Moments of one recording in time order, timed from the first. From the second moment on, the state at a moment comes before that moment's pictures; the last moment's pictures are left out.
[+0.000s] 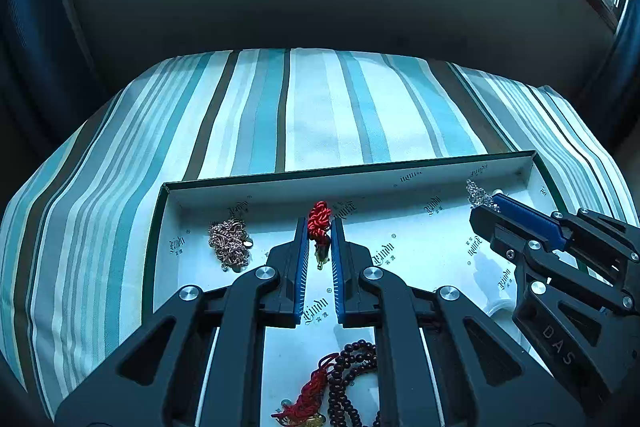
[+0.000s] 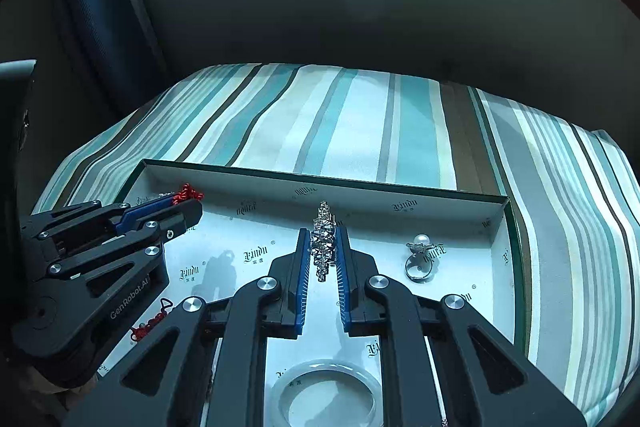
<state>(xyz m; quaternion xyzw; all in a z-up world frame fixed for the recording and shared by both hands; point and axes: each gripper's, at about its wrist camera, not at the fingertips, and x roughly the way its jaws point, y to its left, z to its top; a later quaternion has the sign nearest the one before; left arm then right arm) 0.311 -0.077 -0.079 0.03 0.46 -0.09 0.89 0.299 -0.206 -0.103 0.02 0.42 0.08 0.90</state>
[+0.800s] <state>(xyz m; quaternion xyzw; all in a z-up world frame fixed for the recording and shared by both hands) 0.321 -0.069 -0.094 0.01 0.48 -0.07 0.87 0.303 -0.219 -0.106 0.03 0.43 0.06 0.90</state>
